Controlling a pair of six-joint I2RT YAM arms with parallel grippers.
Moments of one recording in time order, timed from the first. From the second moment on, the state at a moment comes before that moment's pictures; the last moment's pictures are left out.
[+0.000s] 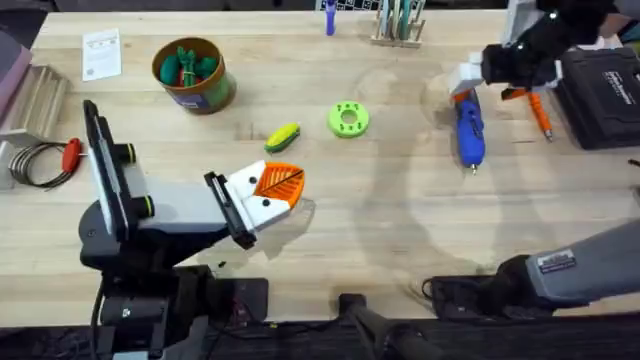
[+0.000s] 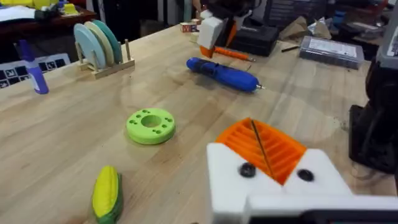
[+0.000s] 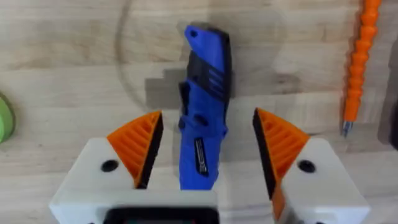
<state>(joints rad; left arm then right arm) 0.06 0.01 0.01 -0.12 1.10 0.02 -0.07 1.74 1.38 -0.97 0.07 -0.02</state>
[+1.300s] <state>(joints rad) 0.06 0.01 0.01 -0.12 1.10 0.02 -0.09 1.98 1.45 -0.99 0.07 -0.07</state>
